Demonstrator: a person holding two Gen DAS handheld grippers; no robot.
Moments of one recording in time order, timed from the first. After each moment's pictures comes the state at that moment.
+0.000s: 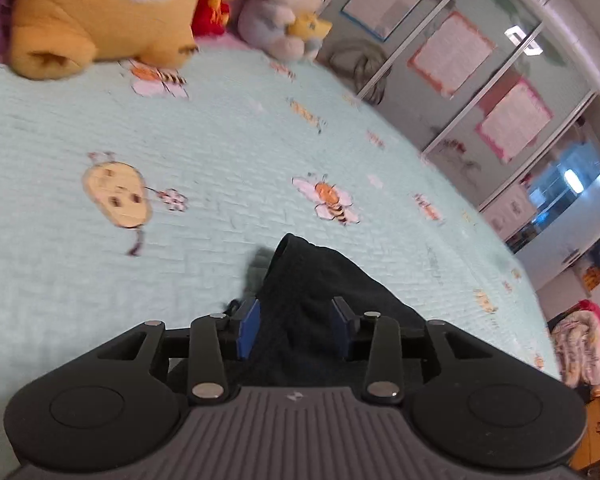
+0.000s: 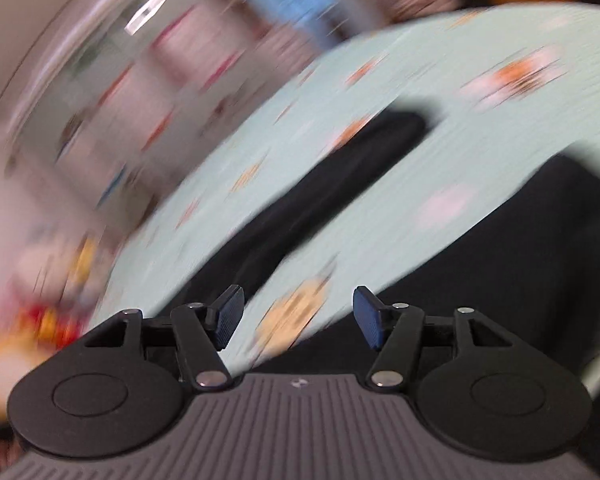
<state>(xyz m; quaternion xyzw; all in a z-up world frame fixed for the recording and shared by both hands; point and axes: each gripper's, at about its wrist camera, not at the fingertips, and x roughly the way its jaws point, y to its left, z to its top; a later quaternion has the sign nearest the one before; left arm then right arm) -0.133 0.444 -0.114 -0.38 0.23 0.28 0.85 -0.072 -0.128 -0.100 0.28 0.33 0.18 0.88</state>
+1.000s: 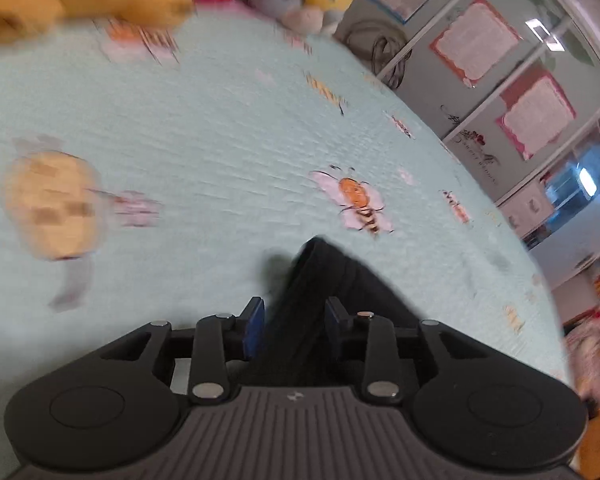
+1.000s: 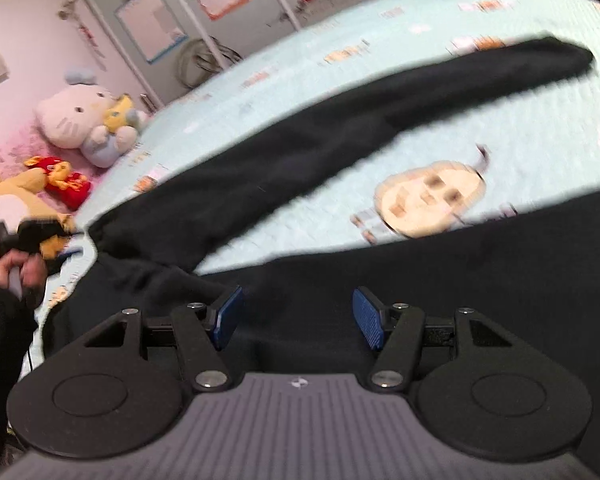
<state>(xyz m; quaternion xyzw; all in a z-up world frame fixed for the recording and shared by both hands) -0.122 0.480 -0.161 -0.38 0.23 0.31 0.84 -0.074 0.005 -0.124 0.15 0.38 0.28 0.87</state>
